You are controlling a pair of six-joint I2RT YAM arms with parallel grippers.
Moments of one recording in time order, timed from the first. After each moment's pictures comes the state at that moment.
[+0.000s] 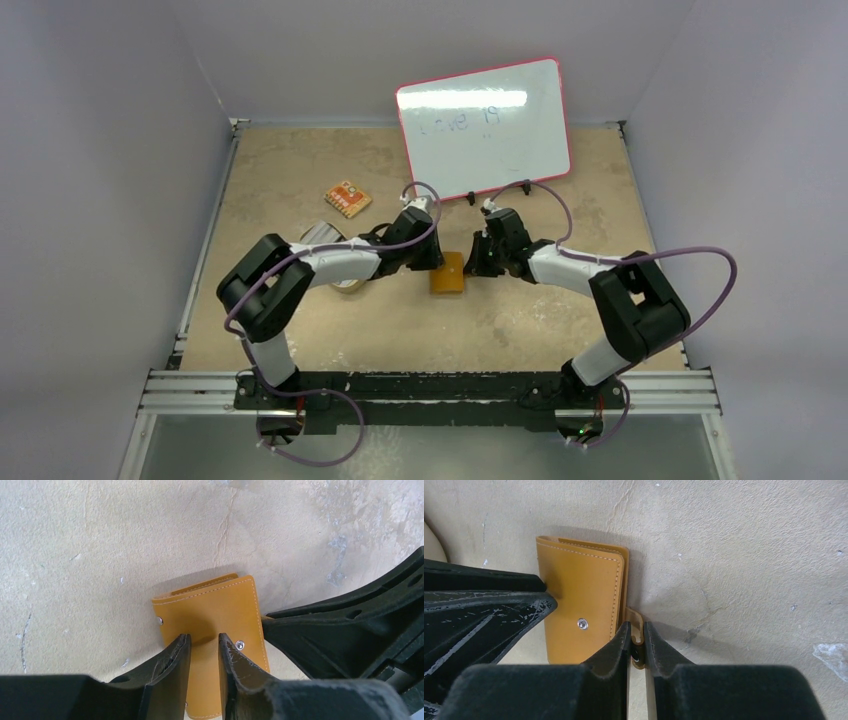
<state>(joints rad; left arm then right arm) -0.78 1.77 0.97 0.02 -0.03 -0.74 0.52 1.57 0.73 -0.07 -0.12 0.57</state>
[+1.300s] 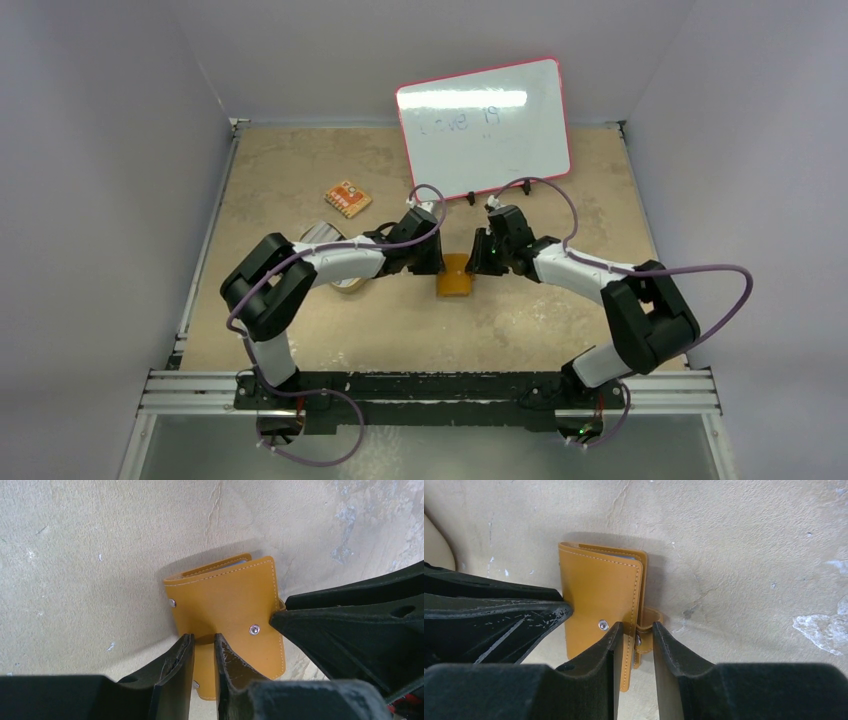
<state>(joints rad) -0.79 1.79 1.02 -0.08 0.02 -0.75 0.52 1.50 0.76 -0.17 -0.09 0.58</state>
